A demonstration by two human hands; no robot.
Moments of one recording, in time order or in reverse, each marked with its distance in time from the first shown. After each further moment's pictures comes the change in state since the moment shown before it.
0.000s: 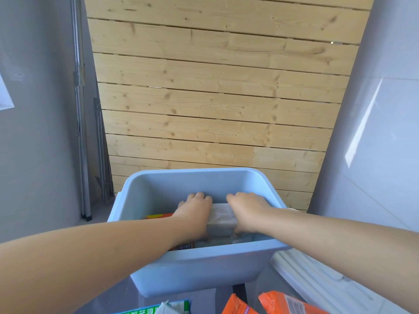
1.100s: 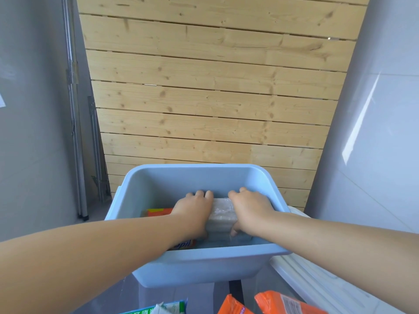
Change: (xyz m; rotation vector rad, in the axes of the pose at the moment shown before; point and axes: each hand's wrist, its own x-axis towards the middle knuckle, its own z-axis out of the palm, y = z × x) left_hand 0.013 0.004 0.008 0.126 0.065 0.014; right_hand -0.008 0.003 0.001 0.087 0.045 0.120
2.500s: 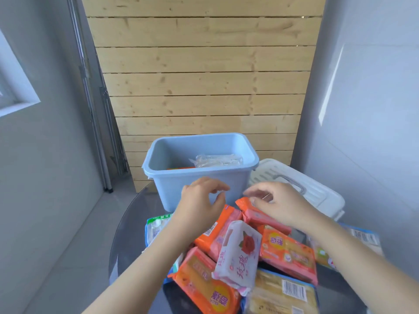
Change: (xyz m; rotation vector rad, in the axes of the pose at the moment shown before) left_hand -0.207 0.069 -0.053 -0.774 0.384 0.033; right_hand -0.208 0.030 0.011 0.794 0.203 -0.129
